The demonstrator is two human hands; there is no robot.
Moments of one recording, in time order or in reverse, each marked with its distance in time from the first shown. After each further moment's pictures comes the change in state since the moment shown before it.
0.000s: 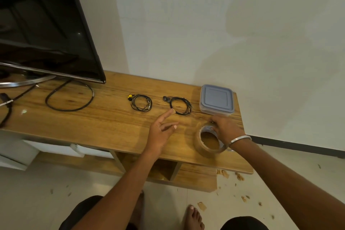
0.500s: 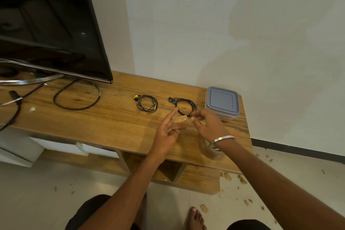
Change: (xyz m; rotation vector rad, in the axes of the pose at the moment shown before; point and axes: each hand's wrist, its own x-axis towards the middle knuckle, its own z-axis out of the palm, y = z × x) left_hand -0.010 0.002 -0.002 0.096 -0.061 0.048; right_hand 0.005 -0.065 0.009 0.400 0.155 -0.057
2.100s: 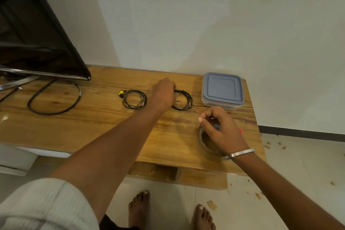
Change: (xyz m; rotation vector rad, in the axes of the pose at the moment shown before) left_hand 0.167 0.006 0.009 1.306 -0.024 0.167; right_hand -0.011 0.049 0.001 0.337 0.138 -0.085
